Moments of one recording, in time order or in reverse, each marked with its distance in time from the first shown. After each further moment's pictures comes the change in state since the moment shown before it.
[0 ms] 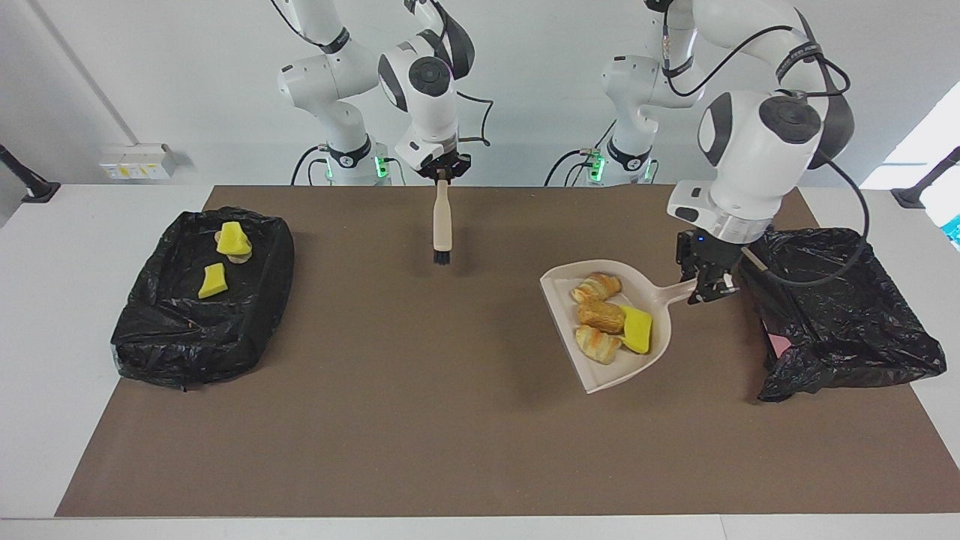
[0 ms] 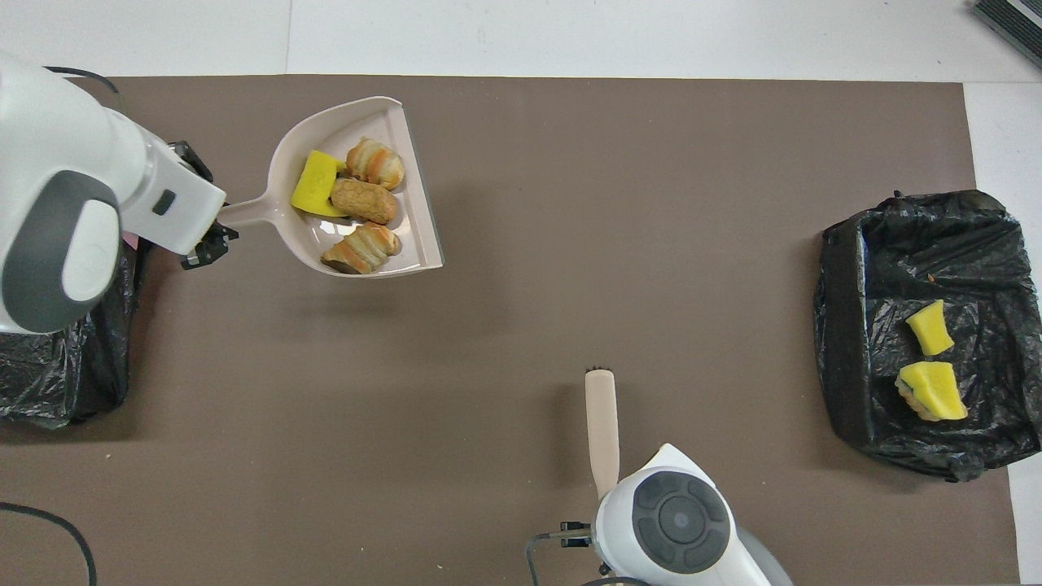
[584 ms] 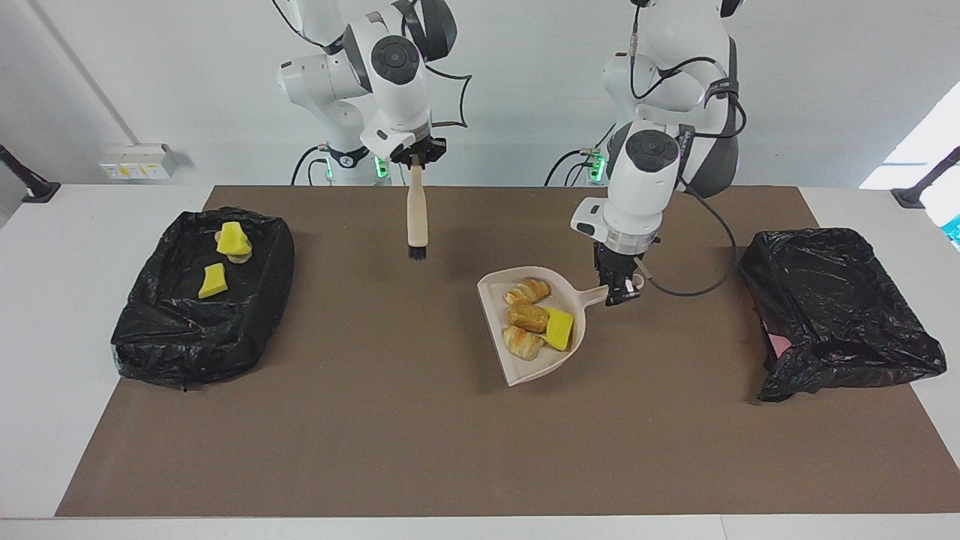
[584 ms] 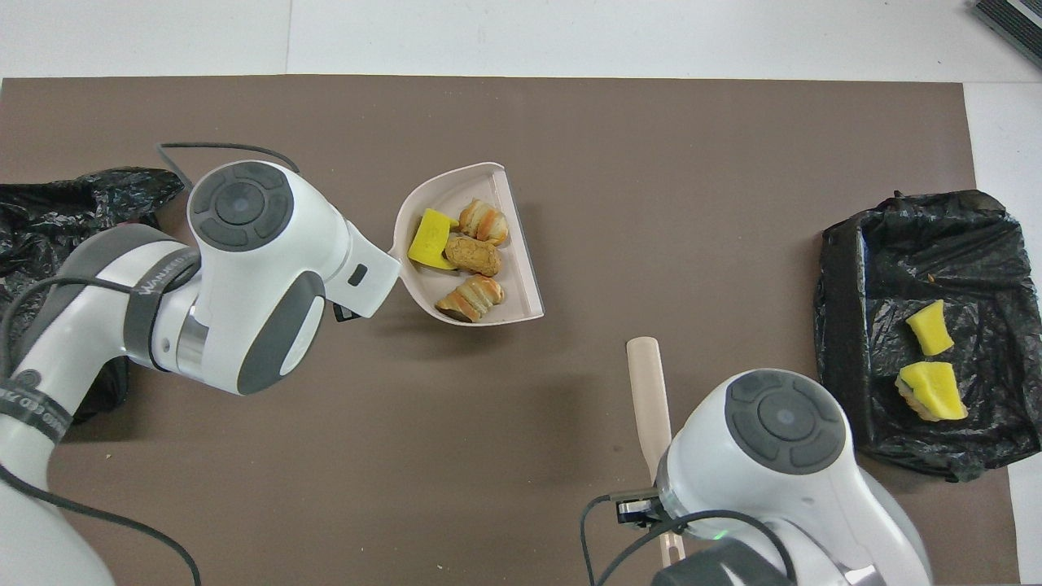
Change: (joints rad) left arm -0.247 0.006 -0.010 -0.156 0.056 0.151 -0.249; right arm -0.191 0.001 -0.001 0.230 -0.013 -0.343 -0.158
